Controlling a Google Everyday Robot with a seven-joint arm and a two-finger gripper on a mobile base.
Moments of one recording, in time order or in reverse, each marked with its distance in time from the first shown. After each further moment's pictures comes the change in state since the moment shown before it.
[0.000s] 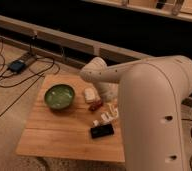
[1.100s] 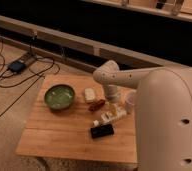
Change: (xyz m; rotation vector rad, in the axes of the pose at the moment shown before) arm -0.035 -0.018 0.033 -0.058 -0.248 -0.316
